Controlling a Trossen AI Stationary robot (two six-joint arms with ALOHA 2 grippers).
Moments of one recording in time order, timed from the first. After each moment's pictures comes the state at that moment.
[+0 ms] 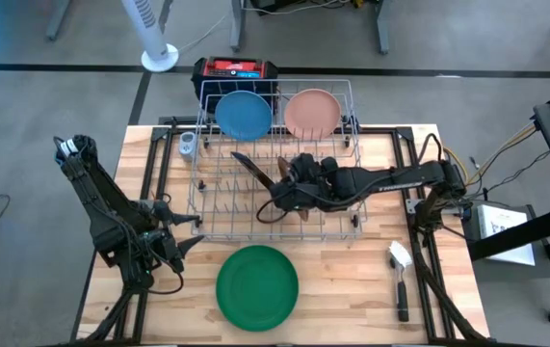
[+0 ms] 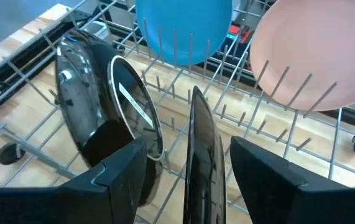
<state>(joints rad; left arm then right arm) -1.03 1.04 0.74 -0.93 -1.24 -0.54 0.14 1.82 1.77 -1.00 0.78 0.97</state>
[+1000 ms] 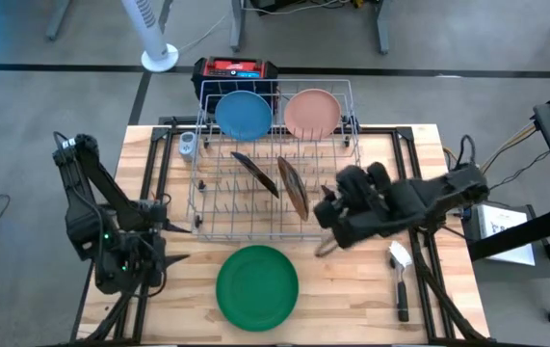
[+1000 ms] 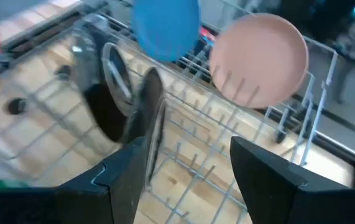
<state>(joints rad) -1.06 1.05 1.06 -1.11 -0.89 -0.63 0.40 1.69 1.96 -1.57 0.90 1.16</state>
